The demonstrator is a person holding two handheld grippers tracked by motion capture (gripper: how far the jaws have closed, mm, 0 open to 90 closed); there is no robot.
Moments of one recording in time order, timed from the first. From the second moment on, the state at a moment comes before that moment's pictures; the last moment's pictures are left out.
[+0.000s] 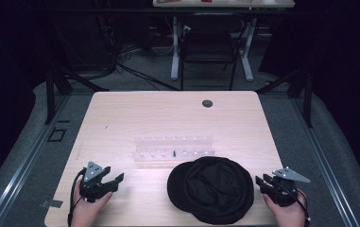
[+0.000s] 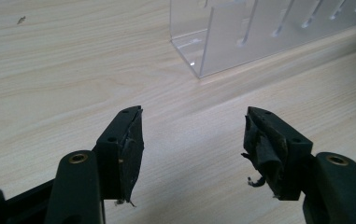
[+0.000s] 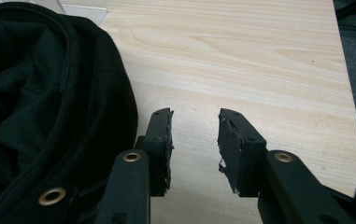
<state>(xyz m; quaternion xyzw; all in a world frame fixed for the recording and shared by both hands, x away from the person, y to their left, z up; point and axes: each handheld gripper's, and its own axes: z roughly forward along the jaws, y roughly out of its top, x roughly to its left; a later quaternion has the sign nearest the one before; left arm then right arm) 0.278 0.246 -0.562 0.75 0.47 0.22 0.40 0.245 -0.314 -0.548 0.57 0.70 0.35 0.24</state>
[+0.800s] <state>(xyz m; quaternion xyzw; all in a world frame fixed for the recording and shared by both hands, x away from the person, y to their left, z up) 0.273 0.240 -0.560 0.76 0.47 0.20 0.40 0.241 -0.309 -0.523 0.60 0.69 0.35 0.19</state>
